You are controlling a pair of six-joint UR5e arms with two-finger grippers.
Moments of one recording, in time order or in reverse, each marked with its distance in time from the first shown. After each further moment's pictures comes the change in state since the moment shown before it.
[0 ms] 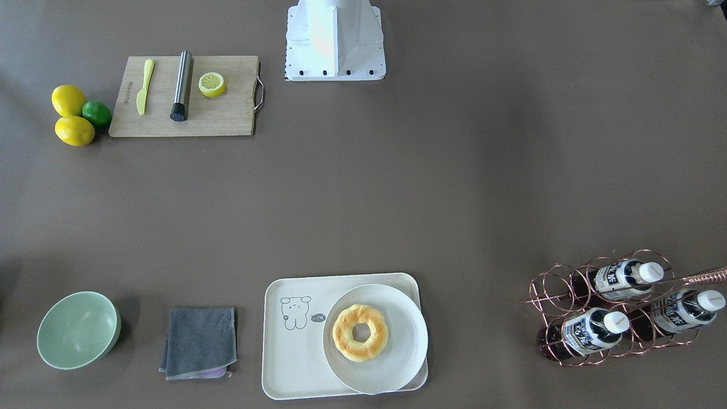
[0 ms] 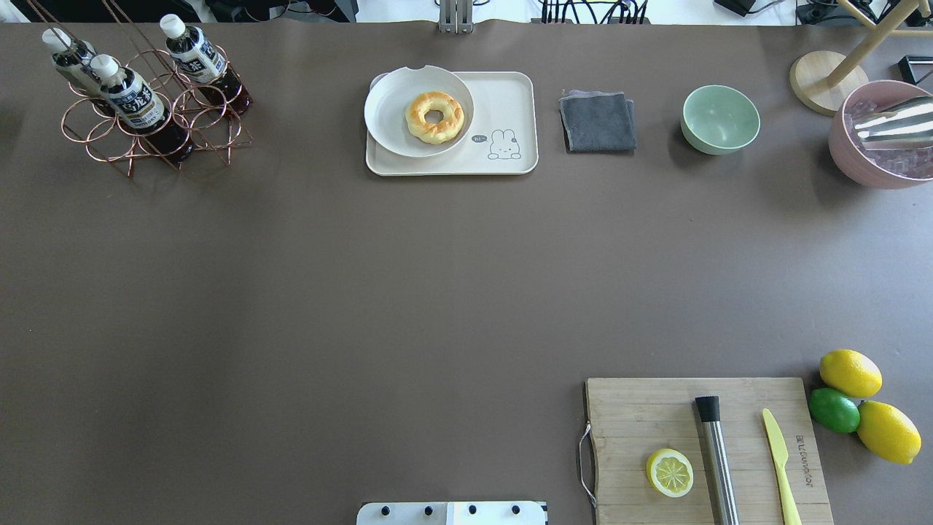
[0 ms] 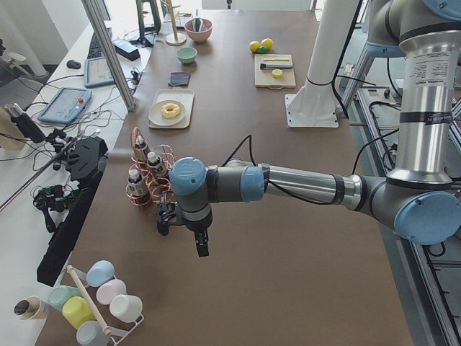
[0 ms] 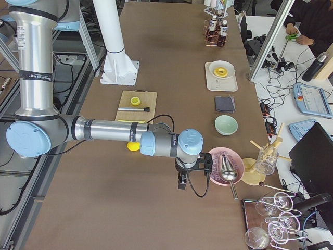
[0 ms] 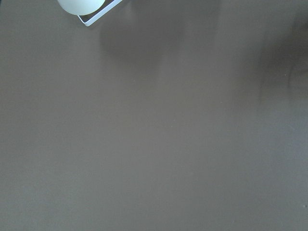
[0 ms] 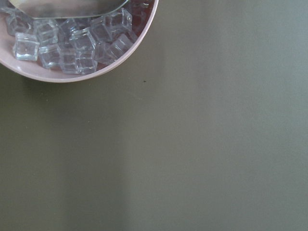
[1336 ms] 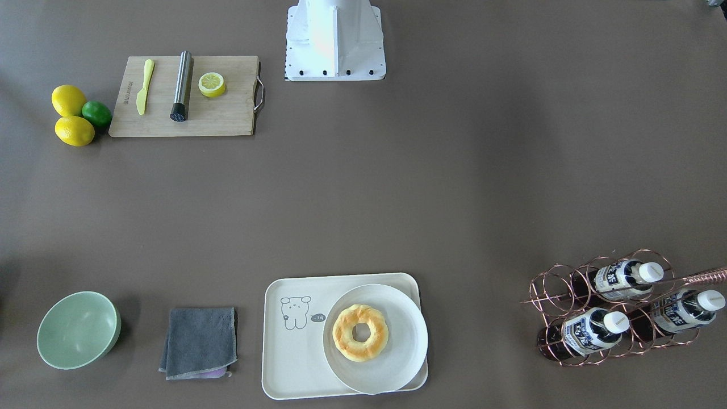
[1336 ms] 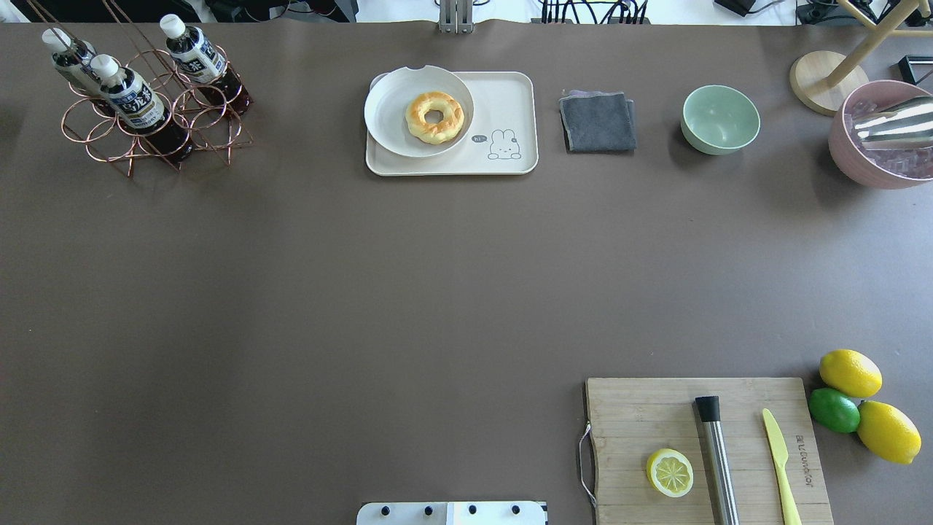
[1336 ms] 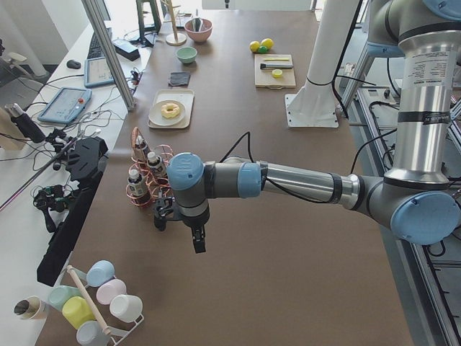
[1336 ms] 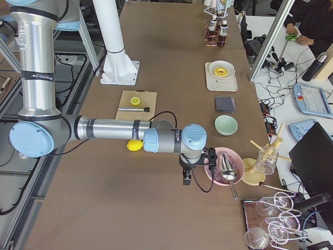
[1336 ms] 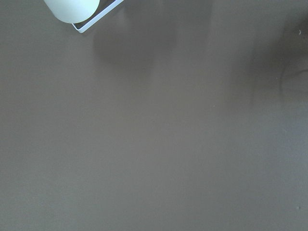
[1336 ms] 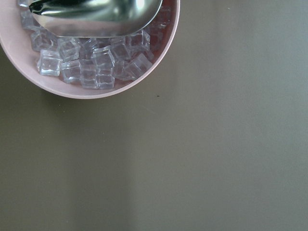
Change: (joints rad) left arm 0.005 -0.016 -0.016 0.003 0.002 -0.001; right arm -0.001 0.024 0.010 0.005 0.008 -0.001
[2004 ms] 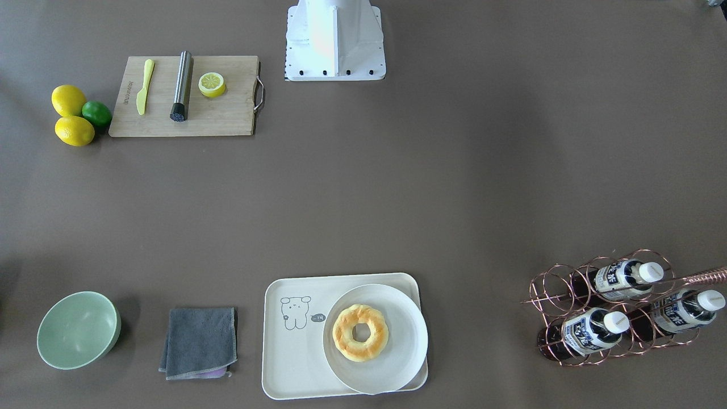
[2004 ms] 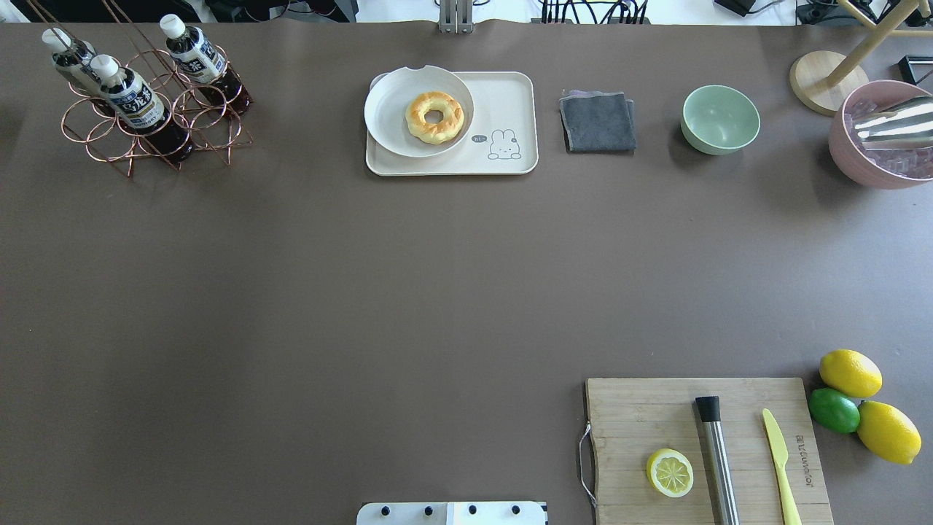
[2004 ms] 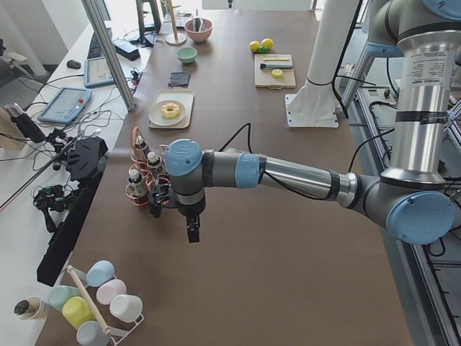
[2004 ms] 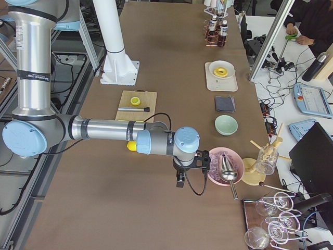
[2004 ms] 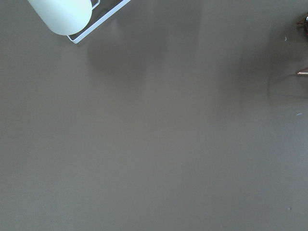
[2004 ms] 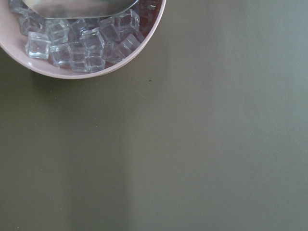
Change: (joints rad) left arm 0.011 -0.027 -0.028 -0.001 0.000 -0.004; right arm 0.007 -0.050 0.029 0.000 -0.002 0.001
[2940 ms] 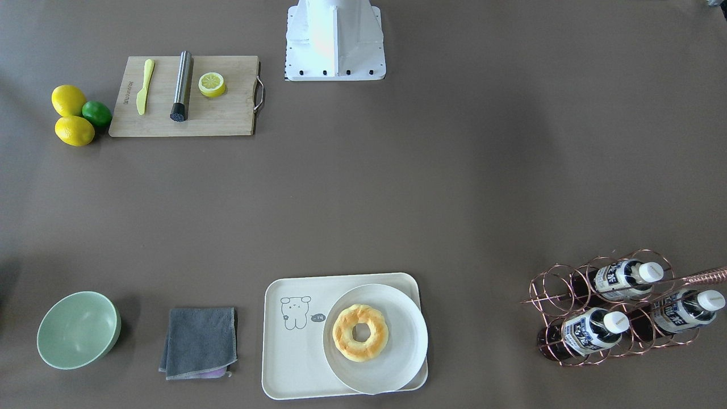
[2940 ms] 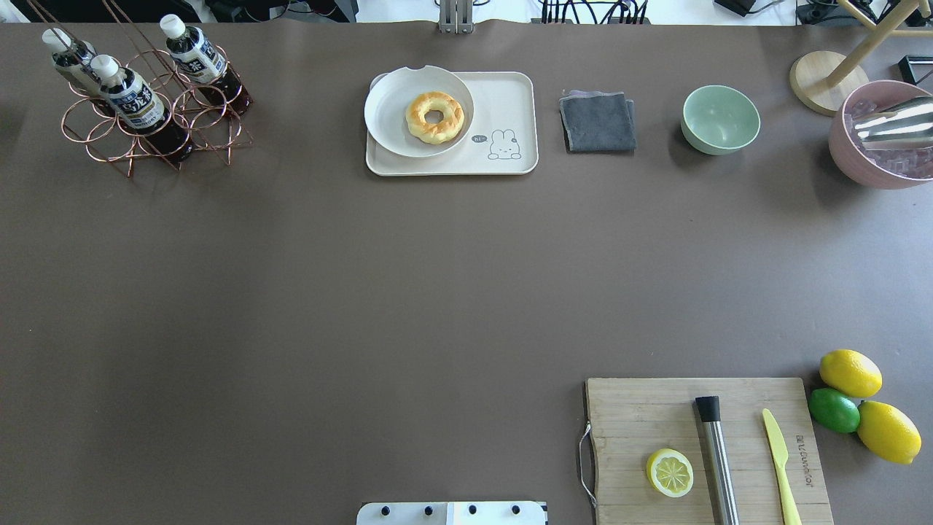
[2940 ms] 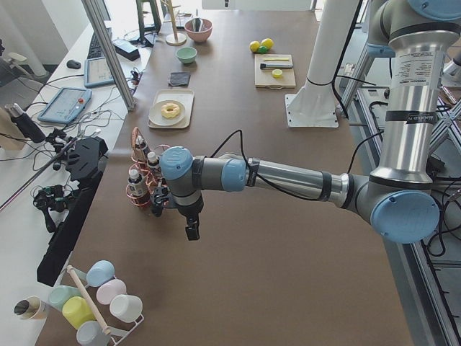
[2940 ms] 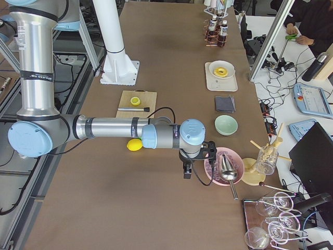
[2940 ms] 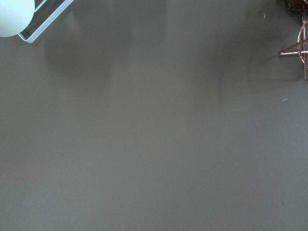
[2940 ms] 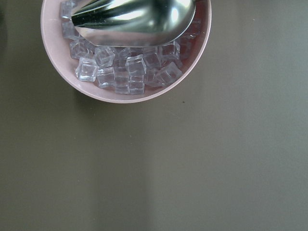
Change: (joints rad) left arm 0.107 -0.014 0.073 -0.039 -0.001 -0.004; right arm -0.005 0.040 0.014 0.000 0.054 0.001
